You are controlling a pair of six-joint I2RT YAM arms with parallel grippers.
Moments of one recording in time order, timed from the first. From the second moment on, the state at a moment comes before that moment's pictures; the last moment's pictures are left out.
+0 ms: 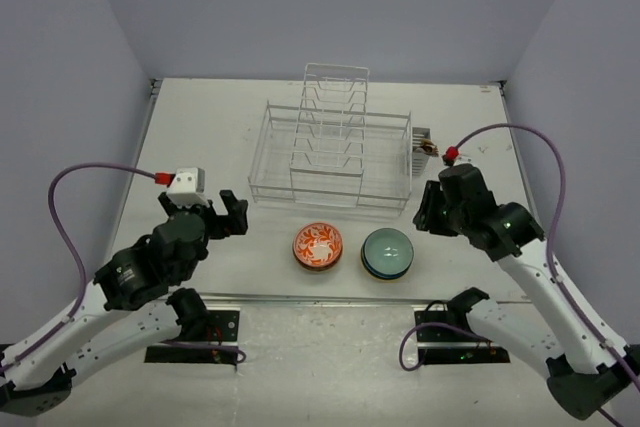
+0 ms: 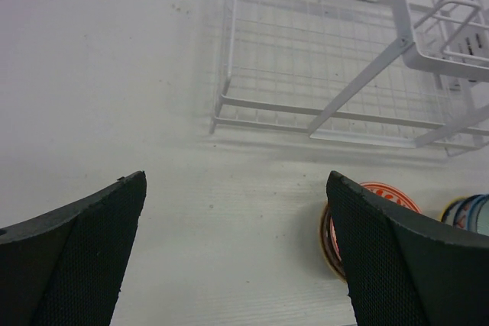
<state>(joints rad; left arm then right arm) -0.92 0.49 0.78 -0.69 -0.72 -0.52 0.50 0.87 0.97 -1.03 0.14 0.61</state>
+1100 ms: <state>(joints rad) -0.40 0.52 0.95 -0.72 -0.71 -0.38 0.20 0.39 1.09 -0.95 0.33 0.24</state>
